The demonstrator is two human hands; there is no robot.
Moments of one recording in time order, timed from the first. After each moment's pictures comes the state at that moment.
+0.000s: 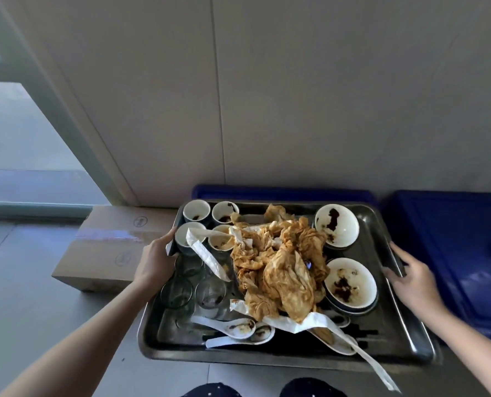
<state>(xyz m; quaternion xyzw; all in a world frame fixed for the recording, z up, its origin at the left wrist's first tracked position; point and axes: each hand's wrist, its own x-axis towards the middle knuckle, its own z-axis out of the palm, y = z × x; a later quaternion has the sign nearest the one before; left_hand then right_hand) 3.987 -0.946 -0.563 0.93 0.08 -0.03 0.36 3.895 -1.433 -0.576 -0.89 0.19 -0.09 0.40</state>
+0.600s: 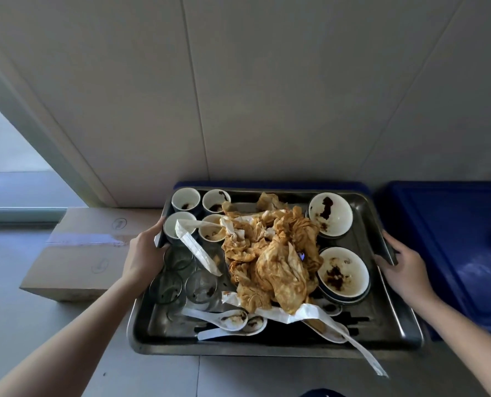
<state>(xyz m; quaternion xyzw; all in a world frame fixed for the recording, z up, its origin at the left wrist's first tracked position) 4.021 -0.963 -0.586 0.94 0.06 0.01 0.34 3.916 -1.444 -0.595 -0.87 0.18 -0.08 0.45</state>
